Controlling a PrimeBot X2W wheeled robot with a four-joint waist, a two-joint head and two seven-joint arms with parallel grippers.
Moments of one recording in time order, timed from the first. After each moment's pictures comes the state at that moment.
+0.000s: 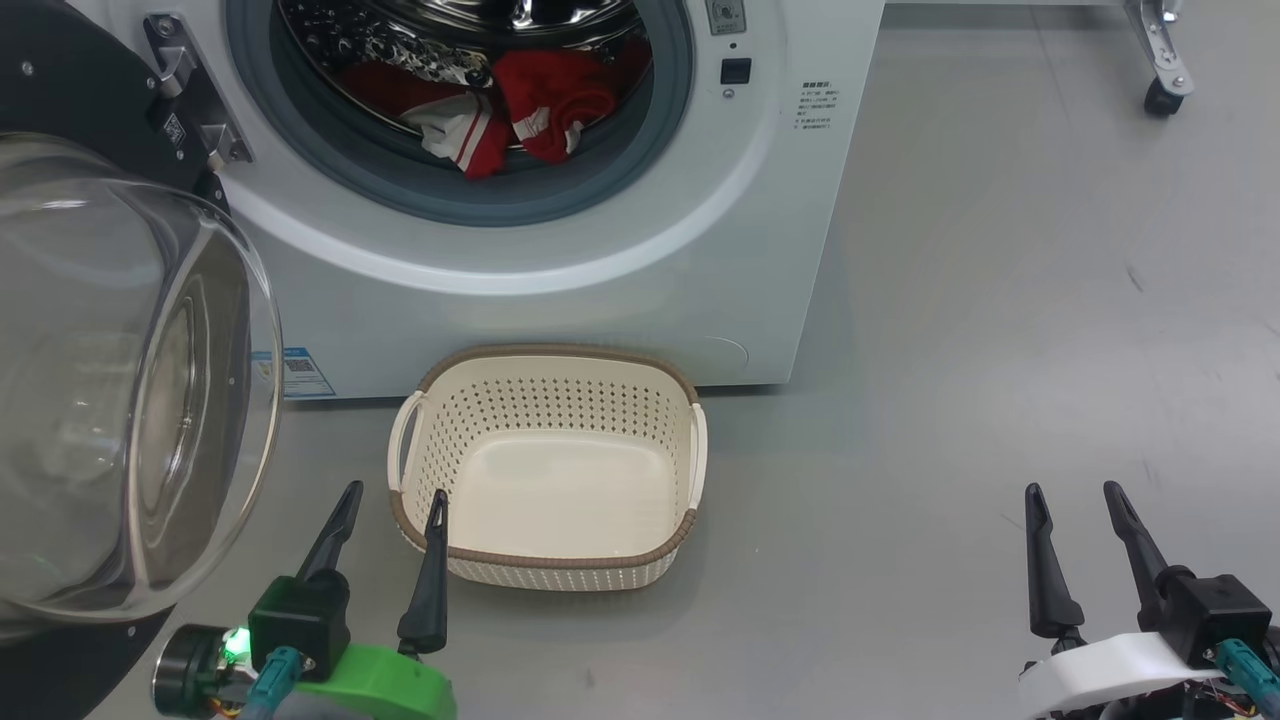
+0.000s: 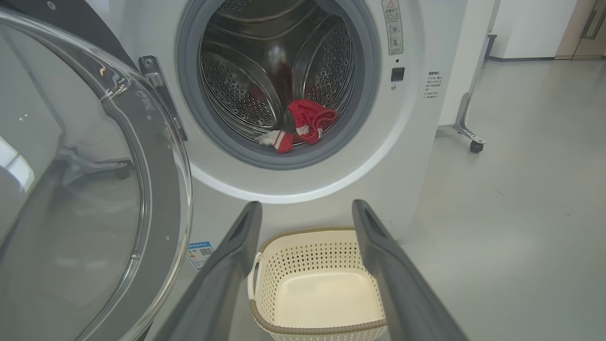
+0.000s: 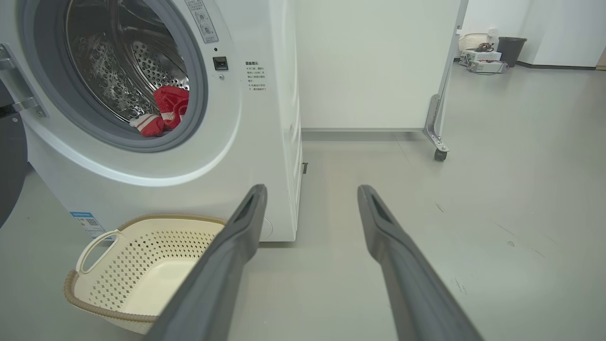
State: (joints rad) left arm 0.06 0.06 -0.24 -0.04 -0.23 0.08 -0.06; right arm 0.12 -0.07 0.01 0.11 0.22 0.03 -0.26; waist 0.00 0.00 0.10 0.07
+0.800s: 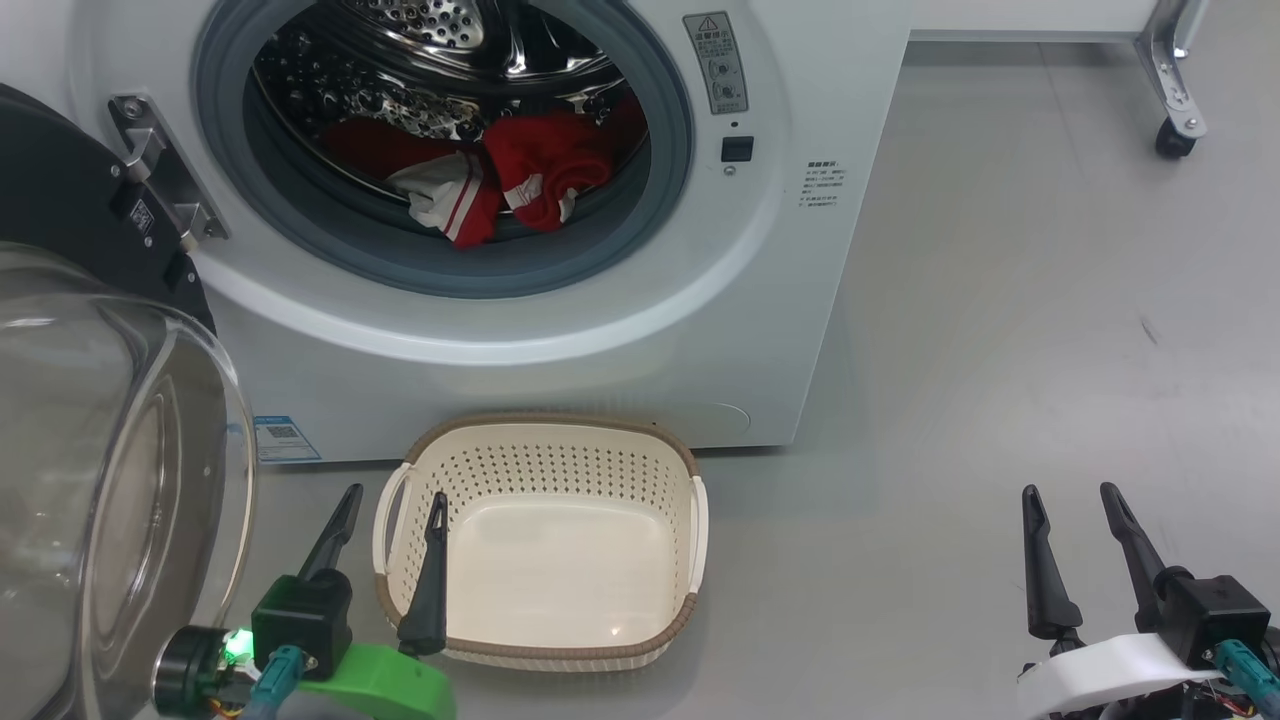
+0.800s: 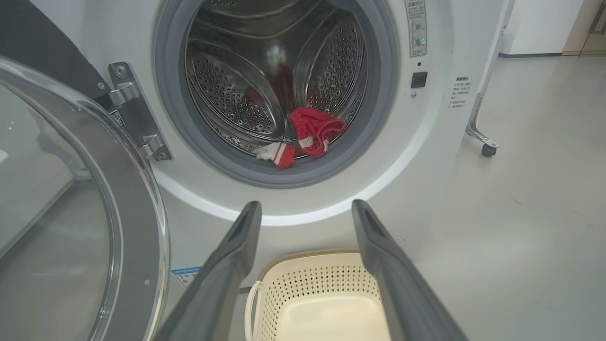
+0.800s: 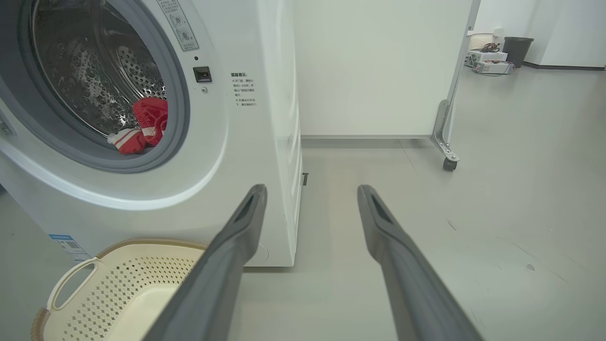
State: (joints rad) left arm 0.06 0.06 -0.24 -0.04 -0.22 0.08 -0.05; right arm 0.12 -0.06 0.01 0.12 0.22 0.04 -0.26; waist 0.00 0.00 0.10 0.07
